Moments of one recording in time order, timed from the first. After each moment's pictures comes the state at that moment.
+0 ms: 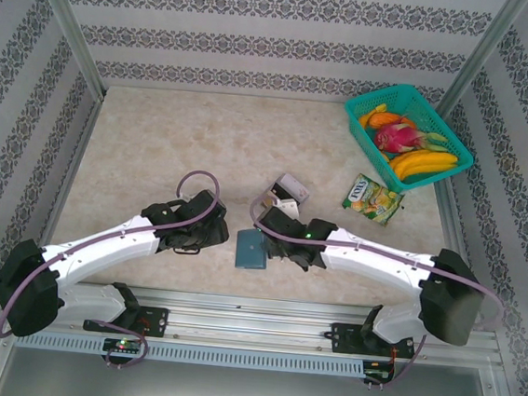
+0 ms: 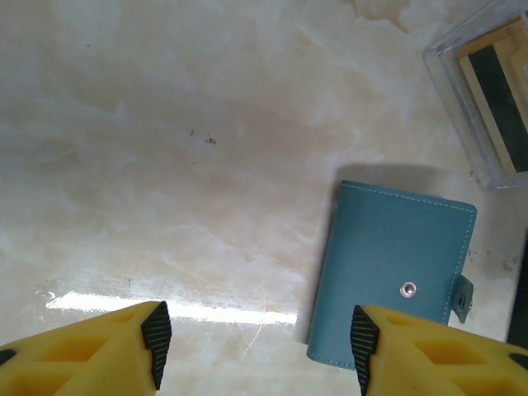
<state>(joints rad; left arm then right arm) -0.74 1.21 0.80 -0.70 -0.13 -1.06 1.02 1.45 0.94 -0.67 0.33 0.73</state>
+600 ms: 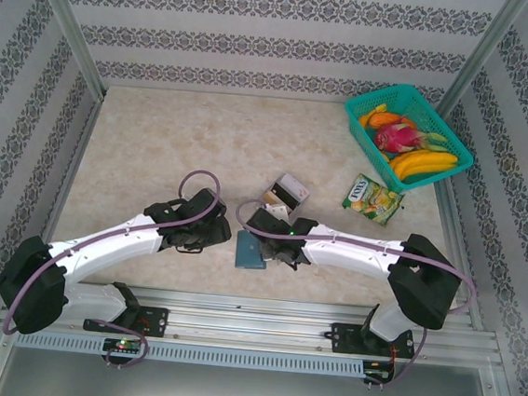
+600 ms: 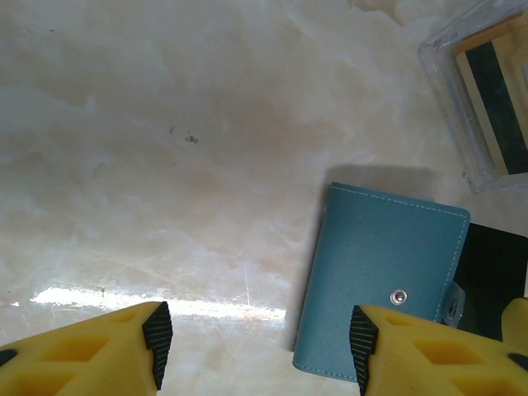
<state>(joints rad) -0.72 1.24 0.78 -0.64 -0.07 -1.06 1.02 1.58 0.97 -0.62 0.30 0.73</state>
